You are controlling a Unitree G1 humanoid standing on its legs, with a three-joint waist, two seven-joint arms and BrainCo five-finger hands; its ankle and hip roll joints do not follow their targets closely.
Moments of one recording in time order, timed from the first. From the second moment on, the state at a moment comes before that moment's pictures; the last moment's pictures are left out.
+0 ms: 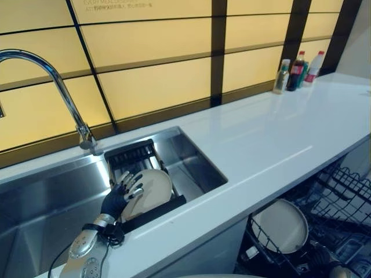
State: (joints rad) left arm 0.27 0.35 0.07 -0.02 -0.58 -0.02 -0.33; right arm 0.43 -0.49 -0.09 0.18 -0.65 0.32 0.22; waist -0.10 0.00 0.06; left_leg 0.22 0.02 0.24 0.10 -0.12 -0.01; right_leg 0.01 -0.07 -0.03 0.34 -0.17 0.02
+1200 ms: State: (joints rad) left arm 0.10 0.34 0.00 0.02 -0.33 -0.14 0.05; right arm 0.12 -0.61 -0.28 -0.35 -0.09 -0.07 -0.37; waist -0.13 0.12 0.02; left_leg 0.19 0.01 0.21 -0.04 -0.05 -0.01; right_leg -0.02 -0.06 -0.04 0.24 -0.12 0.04
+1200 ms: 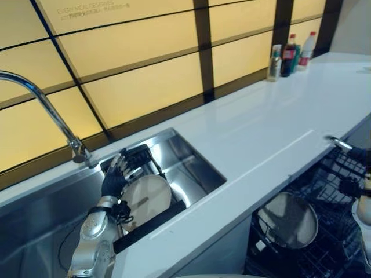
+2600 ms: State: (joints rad) left arm -0.09 0.75 -0.19 0.20 0.09 -0.06 -0.15; right arm -0.03 -0.73 0.01 -0.25 -0.08 -0.01 -0.27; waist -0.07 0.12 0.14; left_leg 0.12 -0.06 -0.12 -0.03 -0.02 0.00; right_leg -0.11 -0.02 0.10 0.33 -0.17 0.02
